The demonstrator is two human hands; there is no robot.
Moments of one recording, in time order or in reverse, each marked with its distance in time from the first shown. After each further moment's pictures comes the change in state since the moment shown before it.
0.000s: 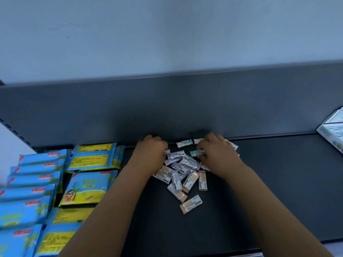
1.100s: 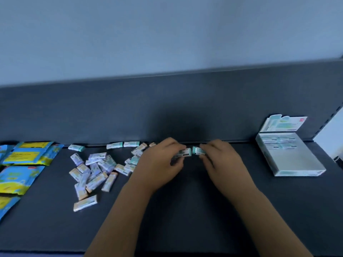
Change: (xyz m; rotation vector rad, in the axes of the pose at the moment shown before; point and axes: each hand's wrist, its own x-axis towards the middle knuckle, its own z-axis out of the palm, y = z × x) left_hand 0.045 0.295 0.000 -0.344 0.366 0.122; right_hand -0.096 0.250 -0.051 0.313 0.354 -0.167
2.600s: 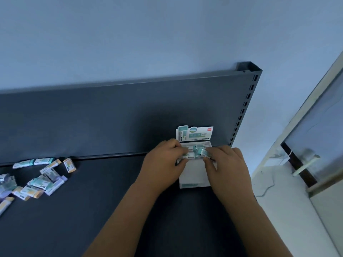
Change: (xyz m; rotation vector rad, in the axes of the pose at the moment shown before) left_hand 0.130 0.183 0.156 -0.021 -0.011 0.059; right_hand -0.051 0.209 -0.124 -0.120 0.131 0.321
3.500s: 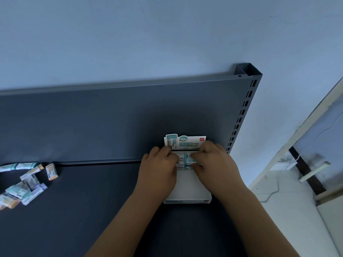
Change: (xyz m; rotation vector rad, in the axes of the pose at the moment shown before) left_hand 0.024 -0.003 0.053 0.337 0.000 -0.151; right_hand 0.061 0.041 0.030 -0.093 -0.251 -0.226
